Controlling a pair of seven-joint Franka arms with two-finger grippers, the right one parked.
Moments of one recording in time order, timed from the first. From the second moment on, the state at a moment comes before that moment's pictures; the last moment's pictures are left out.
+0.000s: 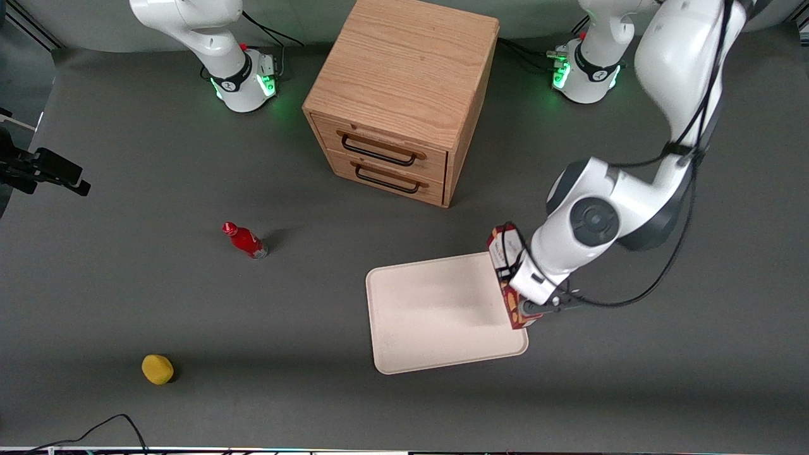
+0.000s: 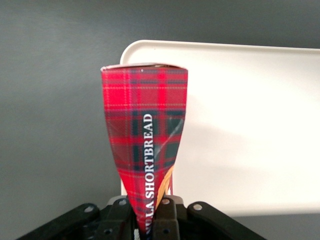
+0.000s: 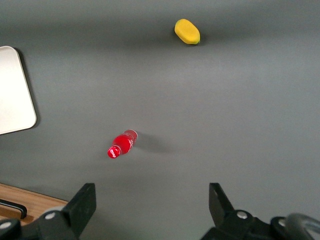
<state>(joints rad) -0.02 0.67 -0.48 -1.55 0.25 2.22 -0.72</state>
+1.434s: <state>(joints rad) 0.03 -0.01 -0.06 -1.60 0.04 1.36 0.03</state>
